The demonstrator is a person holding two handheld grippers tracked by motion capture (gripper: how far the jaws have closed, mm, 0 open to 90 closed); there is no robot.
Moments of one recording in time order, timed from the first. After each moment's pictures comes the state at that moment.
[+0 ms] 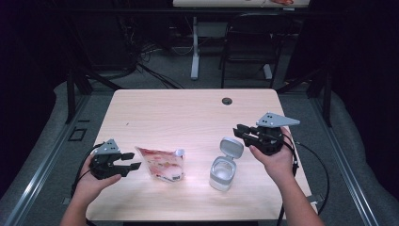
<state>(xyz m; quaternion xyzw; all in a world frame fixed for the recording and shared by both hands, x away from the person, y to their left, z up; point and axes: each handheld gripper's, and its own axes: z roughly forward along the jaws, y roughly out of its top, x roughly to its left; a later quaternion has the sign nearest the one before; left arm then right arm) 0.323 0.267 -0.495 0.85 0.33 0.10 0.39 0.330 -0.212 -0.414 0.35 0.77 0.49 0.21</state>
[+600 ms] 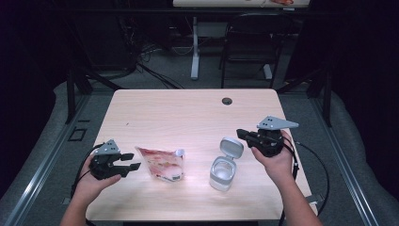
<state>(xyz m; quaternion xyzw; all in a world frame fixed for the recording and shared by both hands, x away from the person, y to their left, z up) 0.323 0.268 -0.498 0.86 0.33 0.11 0.38 0.335 -0.218 -0.432 0.36 0.77 0.49 0.20</state>
